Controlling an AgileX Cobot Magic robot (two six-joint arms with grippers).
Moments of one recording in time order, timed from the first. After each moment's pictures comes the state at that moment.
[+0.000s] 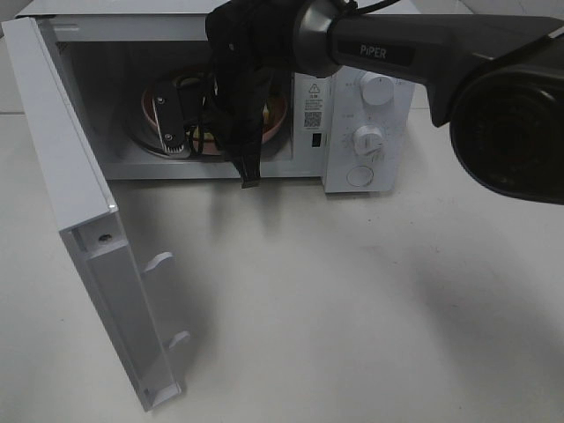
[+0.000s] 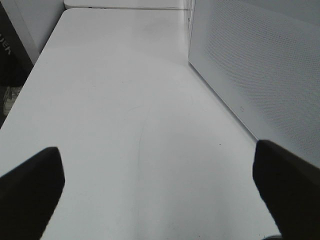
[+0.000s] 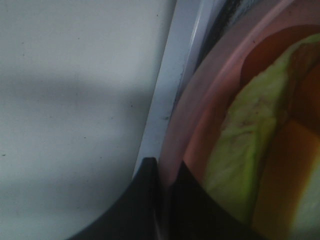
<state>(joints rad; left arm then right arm) 0.06 0.00 -0.52 -0.03 1.08 0.03 0.69 2.44 -2.14 -0.21 0.83 -1.07</state>
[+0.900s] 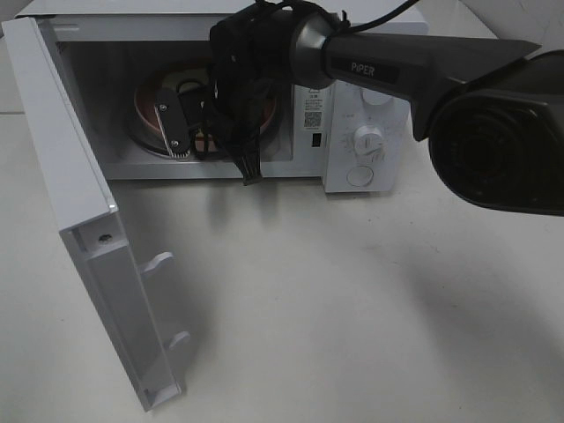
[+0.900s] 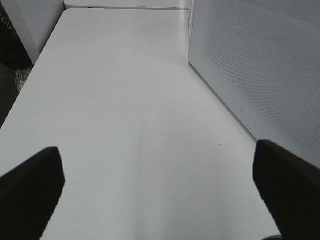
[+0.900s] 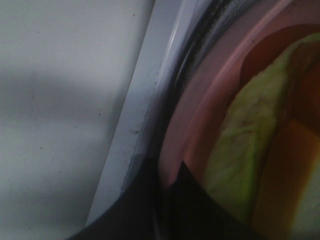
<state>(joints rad) 0.06 0.00 -0.52 -0.03 1.08 0.03 0.67 2.51 -2.21 -0.20 0.77 -1.18</state>
